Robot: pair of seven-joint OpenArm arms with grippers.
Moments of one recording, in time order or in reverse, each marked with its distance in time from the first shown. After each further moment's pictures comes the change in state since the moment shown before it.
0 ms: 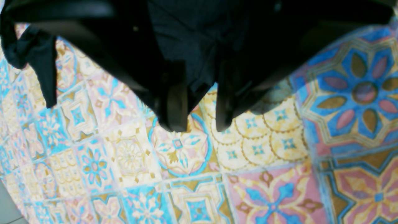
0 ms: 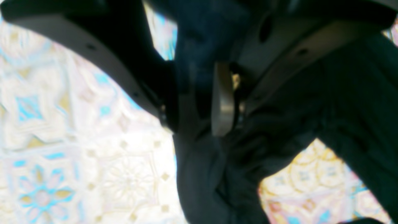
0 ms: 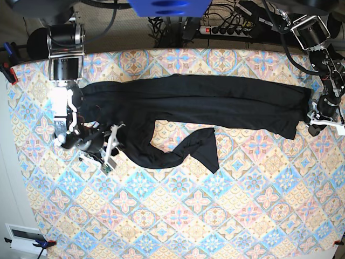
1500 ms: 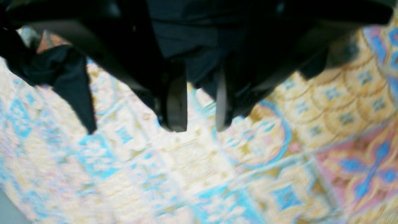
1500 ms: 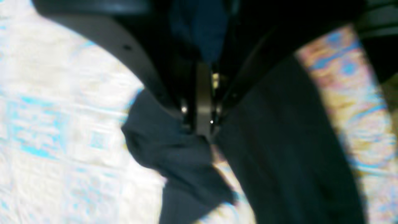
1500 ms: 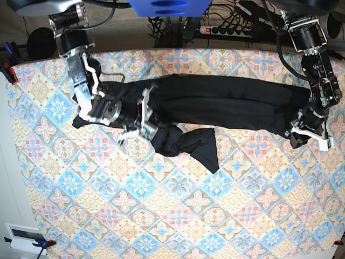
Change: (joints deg) left arm -0.7 -0.2 11.7 8.0 0.2 0.2 0.0; right arm -15.3 0.3 -12.7 25.1 0.8 0.3 6.7
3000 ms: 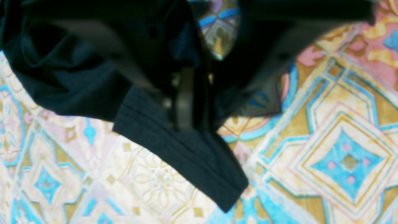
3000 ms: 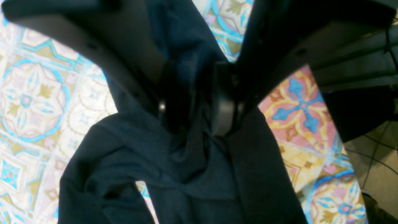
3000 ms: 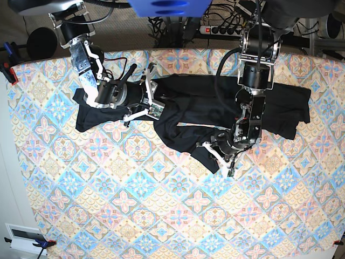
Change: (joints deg) left arm -21.3 20.2 30.2 -23.0 23.1 3.4 -1.7; right arm -3.4 1.3 -4.1 2.9 -0.5 1.7 -7.1
